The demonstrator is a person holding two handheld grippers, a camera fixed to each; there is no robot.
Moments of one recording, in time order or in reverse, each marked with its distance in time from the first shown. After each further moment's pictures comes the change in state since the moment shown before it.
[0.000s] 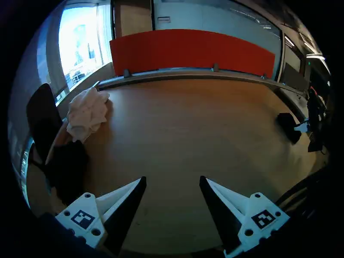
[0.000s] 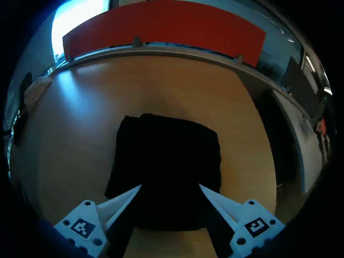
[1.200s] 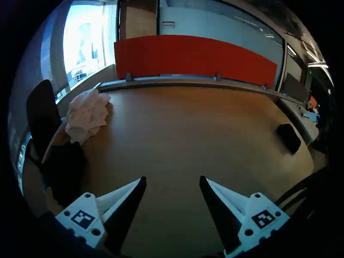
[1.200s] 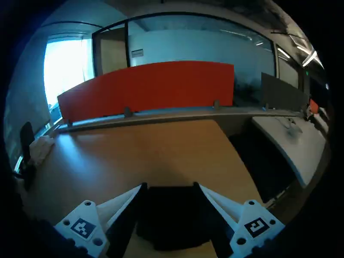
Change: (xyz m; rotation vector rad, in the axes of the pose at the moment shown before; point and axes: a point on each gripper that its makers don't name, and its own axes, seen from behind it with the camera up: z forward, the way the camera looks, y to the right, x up) left arm 0.018 -0.005 0.011 -0.017 0.054 -0.051; right arm 0.121 0.009 -0.108 -0.029 0.440 0.215
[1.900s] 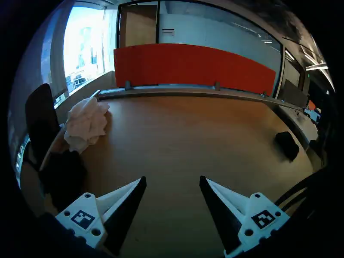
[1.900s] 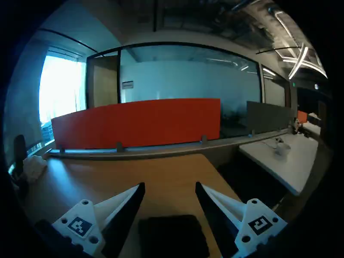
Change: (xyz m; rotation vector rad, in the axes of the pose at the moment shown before) left arm 0.027 -0.002 0.005 -0.019 0.069 -0.009; right arm 0.065 -0.006 -0.017 -0.101 0.267 0.004
